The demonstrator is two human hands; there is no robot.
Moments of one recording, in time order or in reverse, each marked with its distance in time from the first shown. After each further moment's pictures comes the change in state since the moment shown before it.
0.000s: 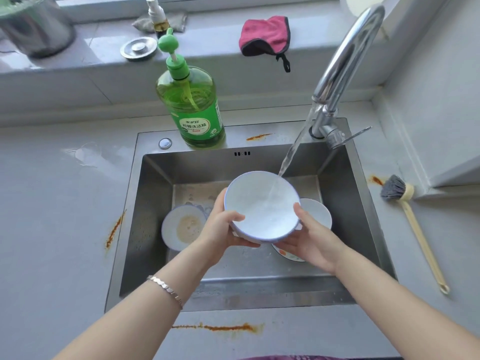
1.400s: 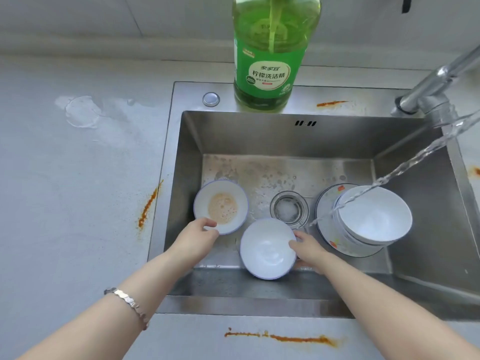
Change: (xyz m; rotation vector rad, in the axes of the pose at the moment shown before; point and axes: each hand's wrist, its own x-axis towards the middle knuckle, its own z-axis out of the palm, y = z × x) left_hand 0.031 -0.053 -0.200 0.692 0.267 -0.240; right_hand 0.154 0.137 0.035 -0.809 0.331 0.176
